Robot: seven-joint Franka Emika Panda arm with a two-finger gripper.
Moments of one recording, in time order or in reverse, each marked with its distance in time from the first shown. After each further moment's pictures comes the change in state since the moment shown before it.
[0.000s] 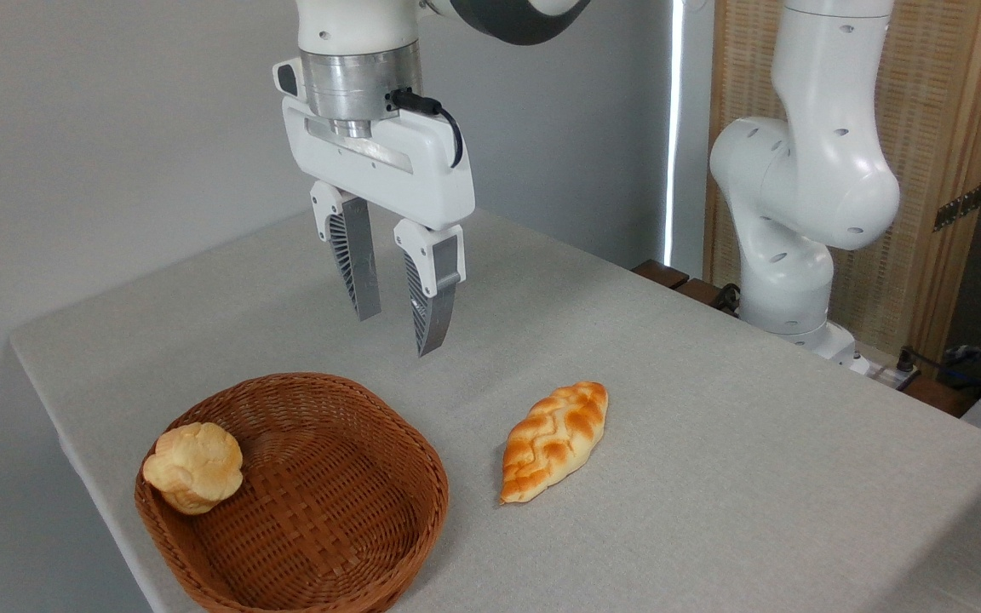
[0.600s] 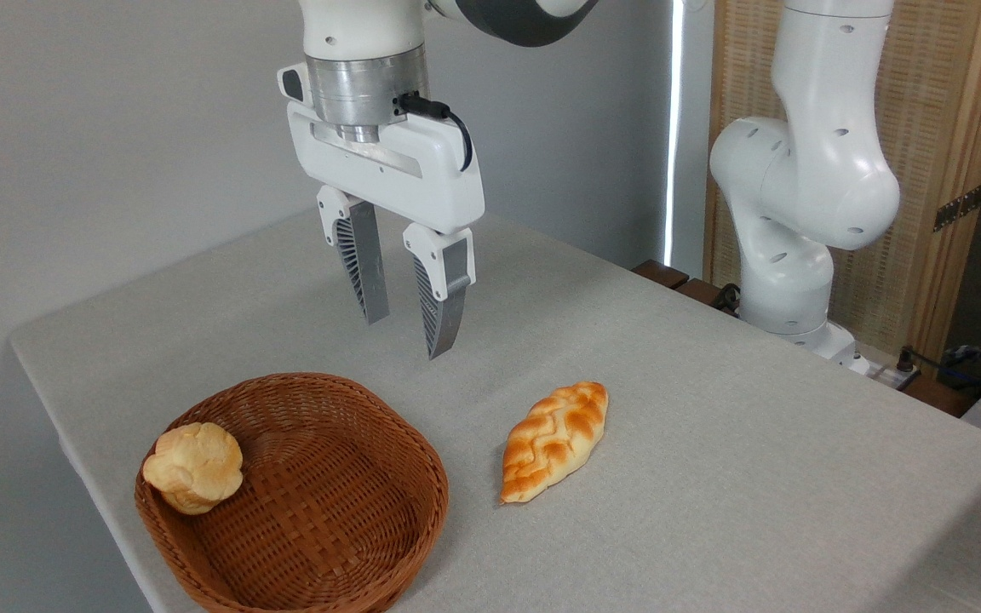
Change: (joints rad) arm 0.000 0.000 0.013 0.000 0.000 -0.020 0.000
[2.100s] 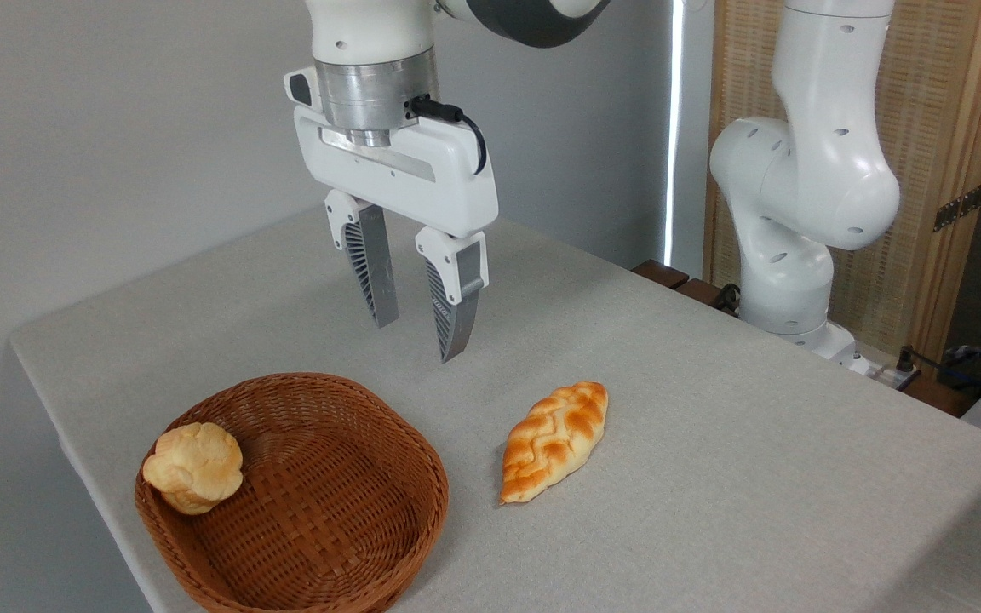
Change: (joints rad) arm 0.000 -0.010 0.020 -0.009 0.000 -0.016 0.000
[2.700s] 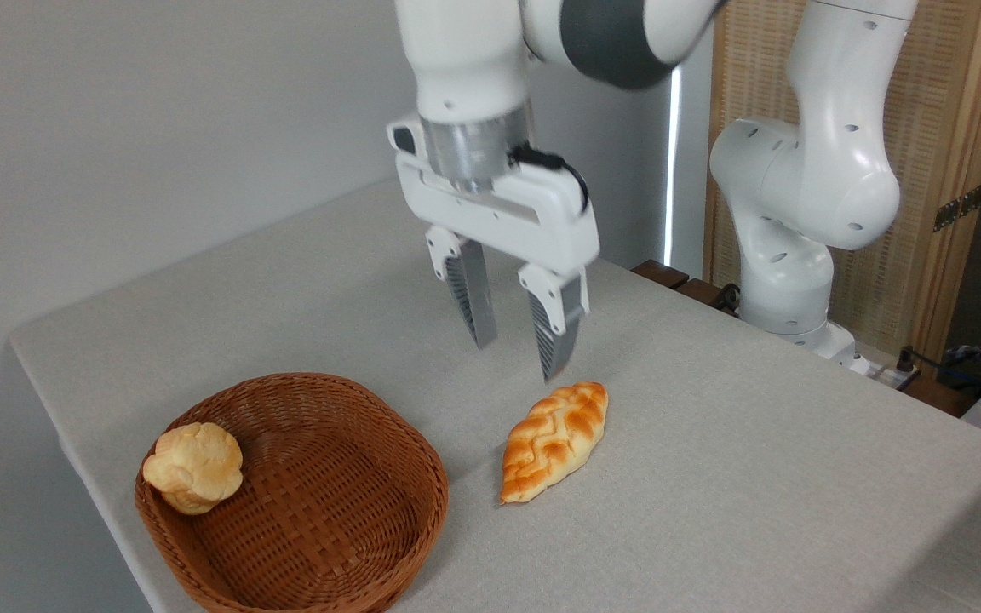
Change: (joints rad) arm 0.000 -0.171 0.058 -0.299 0.053 0.045 0.055
